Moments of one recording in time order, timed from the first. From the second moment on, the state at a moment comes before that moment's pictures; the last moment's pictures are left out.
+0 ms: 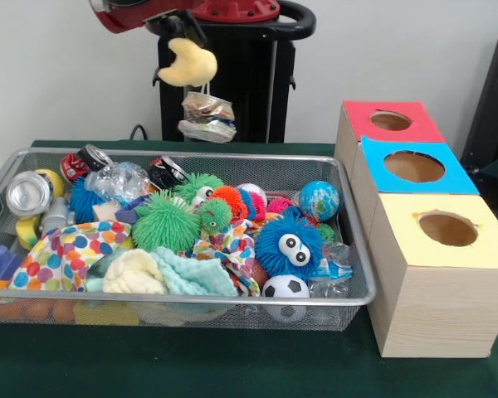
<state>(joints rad) -0.52 -0.59 0.18 1.16 -0.04 1.72 1.32</state>
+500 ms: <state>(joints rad) -0.55 -0.60 0.18 1.16 -0.10 1.65 1.32</state>
